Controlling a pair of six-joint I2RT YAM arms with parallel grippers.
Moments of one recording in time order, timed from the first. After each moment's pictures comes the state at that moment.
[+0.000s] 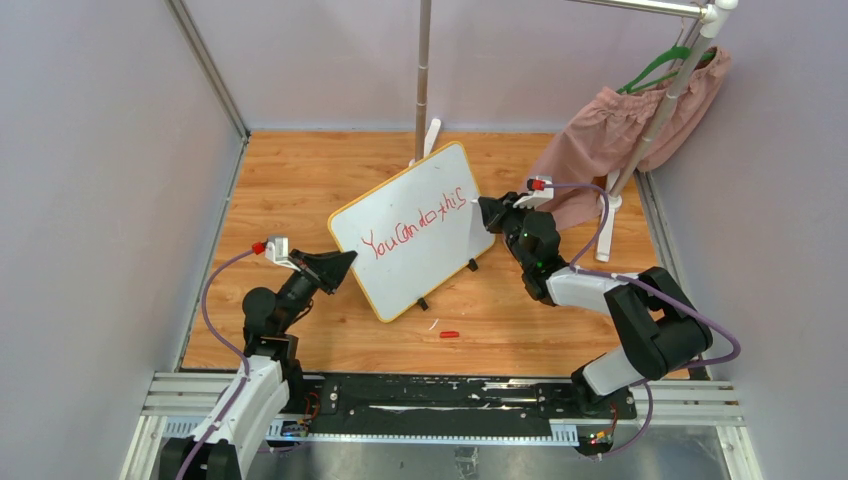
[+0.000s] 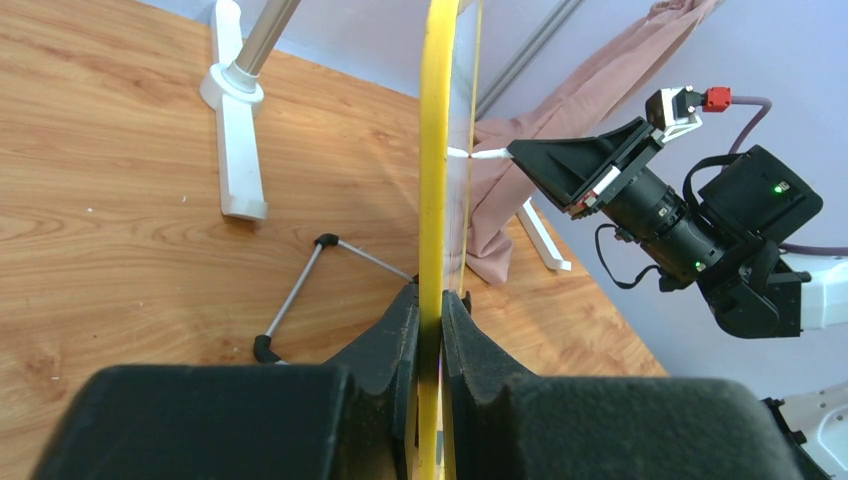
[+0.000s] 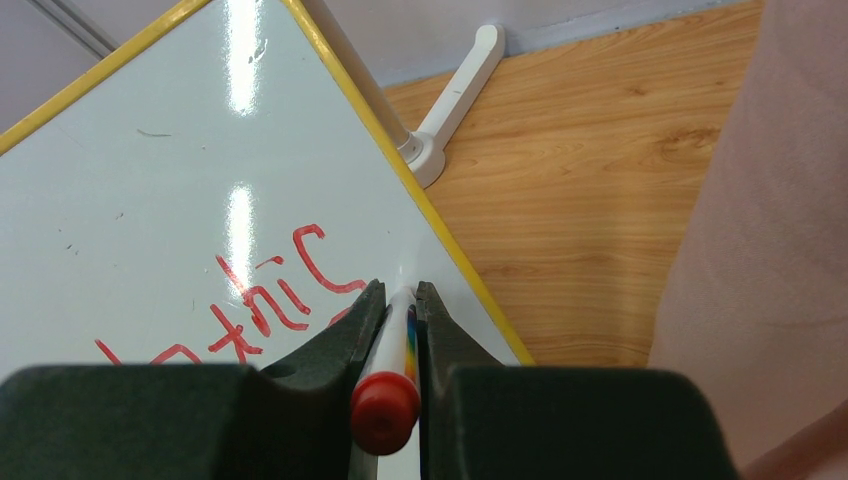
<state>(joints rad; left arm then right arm) -0.08 0.62 0.01 0.81 0.49 -0.73 0.50 1.48 0.56 0.93 0.14 0.47</state>
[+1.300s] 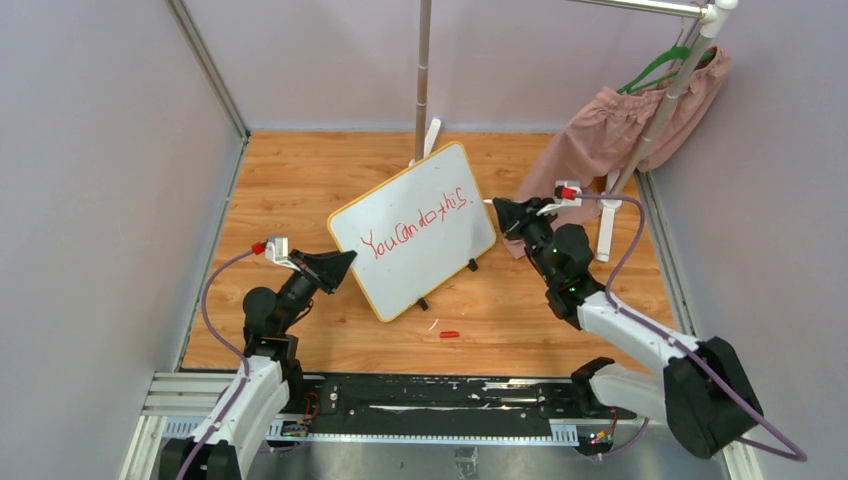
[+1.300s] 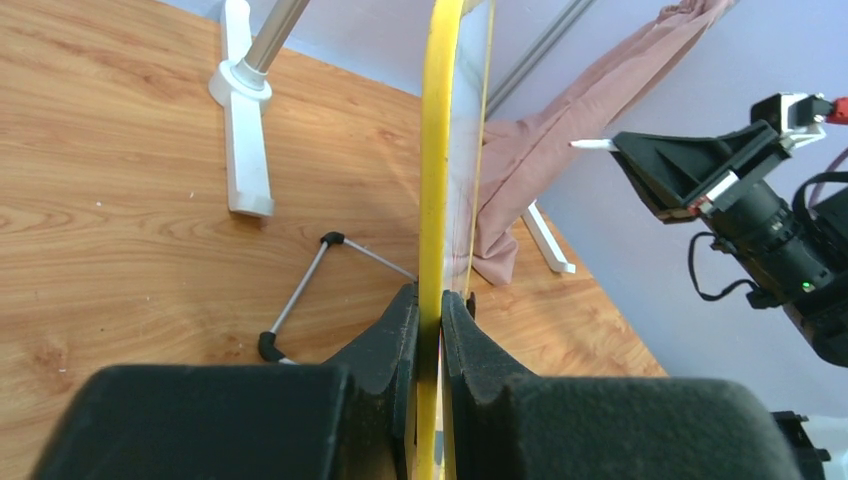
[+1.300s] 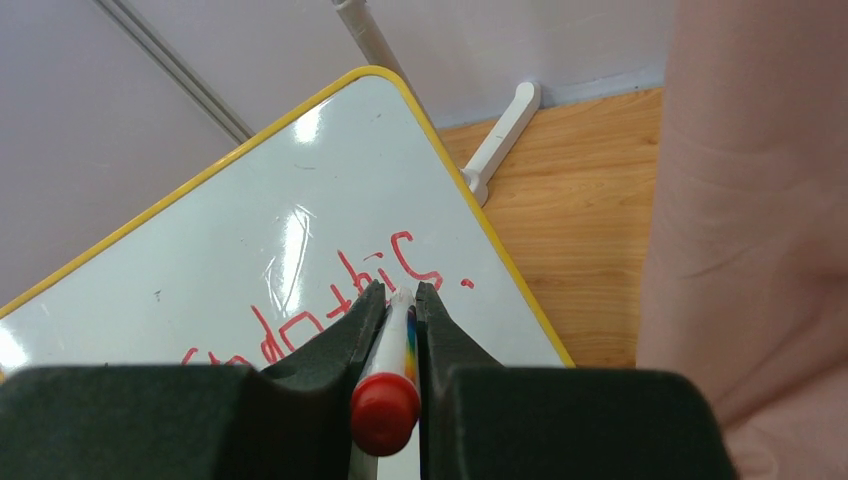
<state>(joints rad) -0.08 0.62 0.01 0.79 0.48 -0.73 0.50 1.13 0.49 0.74 0.13 0.48</state>
